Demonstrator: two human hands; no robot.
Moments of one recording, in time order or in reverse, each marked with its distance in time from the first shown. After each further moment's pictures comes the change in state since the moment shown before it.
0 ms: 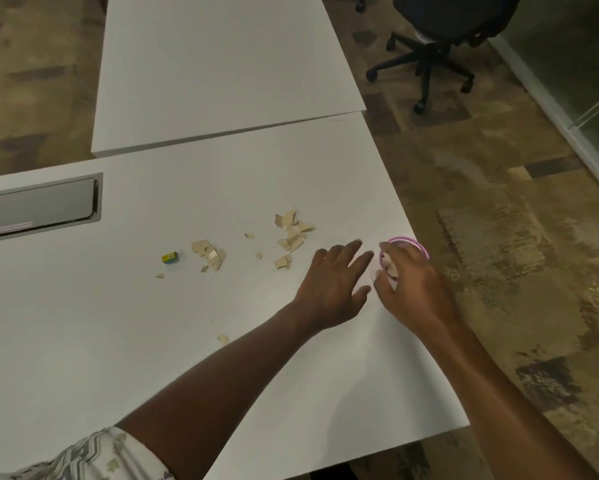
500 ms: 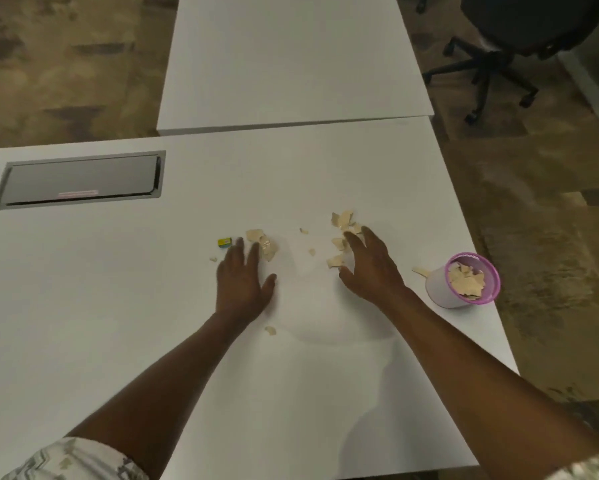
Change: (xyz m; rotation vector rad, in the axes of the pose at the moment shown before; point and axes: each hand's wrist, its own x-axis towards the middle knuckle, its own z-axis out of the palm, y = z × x) left_hand -0.144 -0.184 -0.017 0.040 0.026 -0.719; right_hand 0.068 -0.089 0.122 -0.064 -0.406 -0.037
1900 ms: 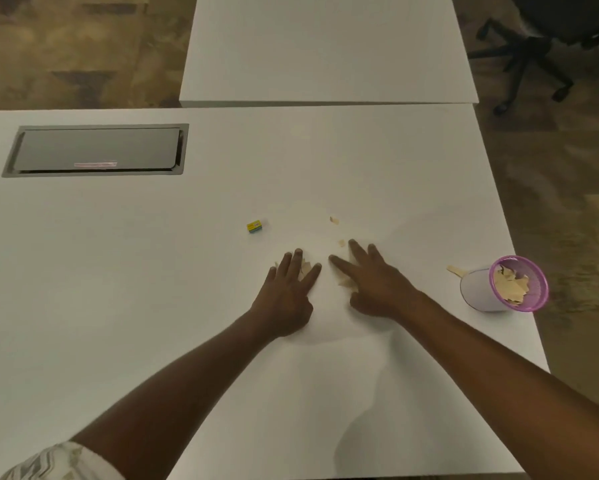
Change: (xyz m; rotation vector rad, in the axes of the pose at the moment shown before) left_hand -0.021 0.008 0.007 0.068 -0.364 0.268; right_hand -0.004 -0.039 0.026 -0.312 -0.389 -0.215
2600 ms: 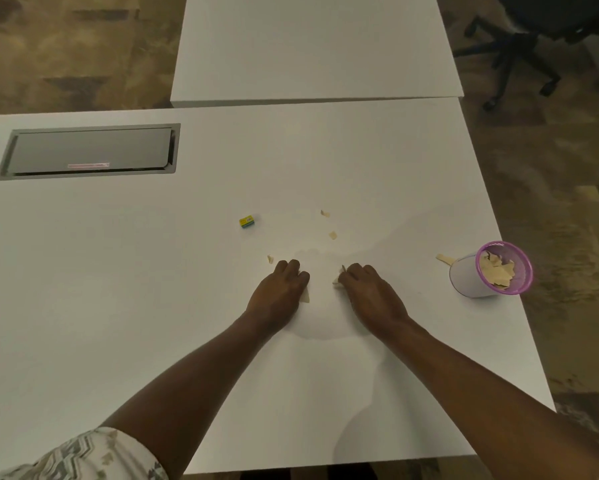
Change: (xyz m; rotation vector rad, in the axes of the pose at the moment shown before) left_hand -0.010 0.010 0.003 0.011 0.198 0.094; right_hand -0.027 -0.003 0.056 0.013 0.565 -0.076
